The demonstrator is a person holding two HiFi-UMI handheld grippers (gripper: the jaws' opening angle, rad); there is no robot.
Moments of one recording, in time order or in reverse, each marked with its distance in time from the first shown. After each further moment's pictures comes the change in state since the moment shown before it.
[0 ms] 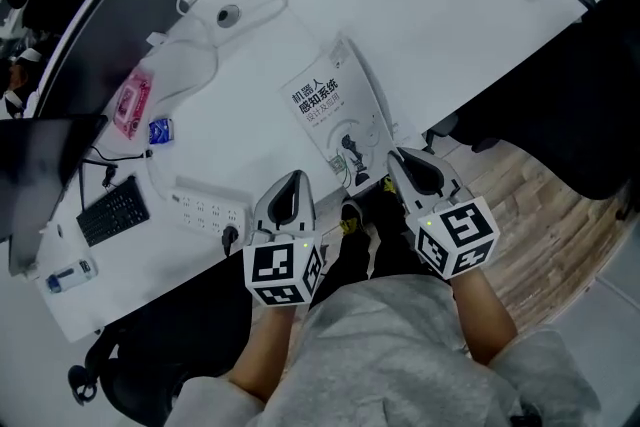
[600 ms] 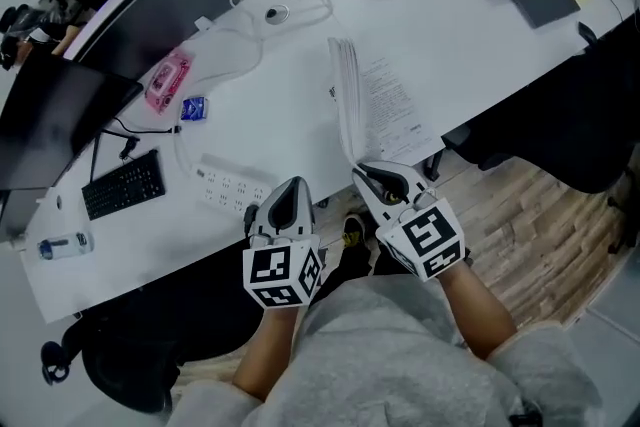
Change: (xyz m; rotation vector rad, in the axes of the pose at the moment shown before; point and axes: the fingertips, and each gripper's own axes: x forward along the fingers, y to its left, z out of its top) left arm -0.079 0.049 -0.006 -0.108 -0.120 0.070; right arm 0.021 0.141 -0.004 -0.312 0.029 0.238
